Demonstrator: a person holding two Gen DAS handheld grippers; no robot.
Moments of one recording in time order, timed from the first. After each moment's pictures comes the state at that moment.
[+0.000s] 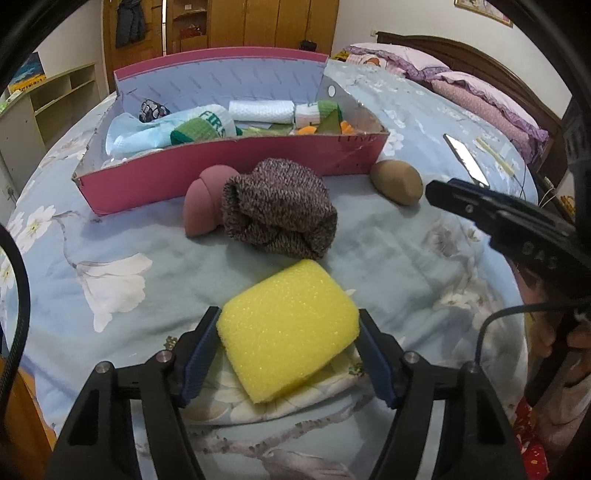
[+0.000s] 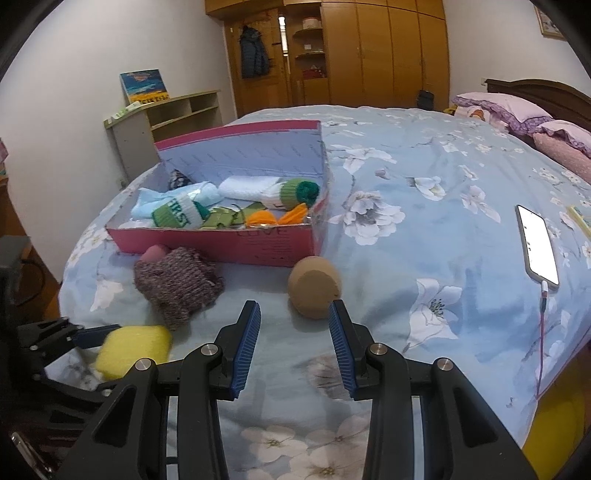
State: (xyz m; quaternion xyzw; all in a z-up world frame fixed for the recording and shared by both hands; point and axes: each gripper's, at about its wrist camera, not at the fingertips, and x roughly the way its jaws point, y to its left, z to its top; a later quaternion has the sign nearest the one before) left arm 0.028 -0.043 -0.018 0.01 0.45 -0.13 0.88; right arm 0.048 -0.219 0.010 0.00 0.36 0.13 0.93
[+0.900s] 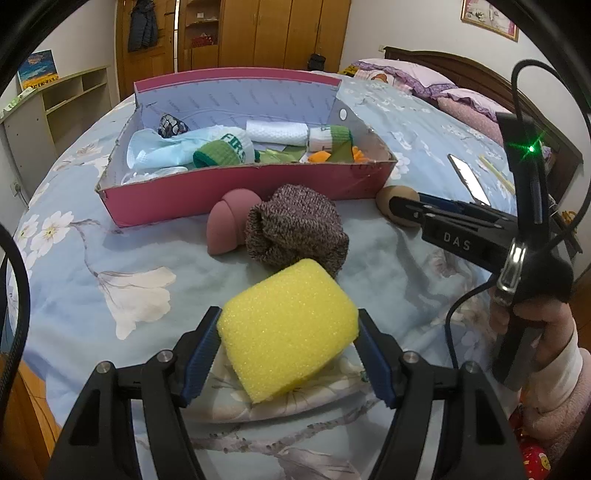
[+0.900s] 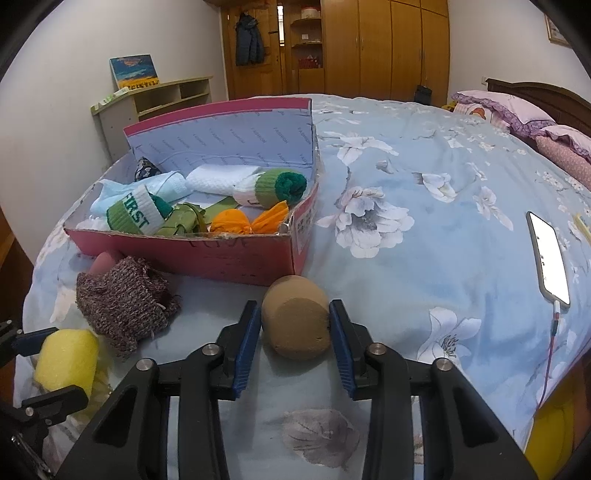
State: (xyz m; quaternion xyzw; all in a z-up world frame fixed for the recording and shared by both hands) left arm 0.026 -0.032 -0.004 0.00 0.43 -0.12 0.89; right arm 0.099 -0.212 -0.012 -0.02 0.37 0.12 0.92
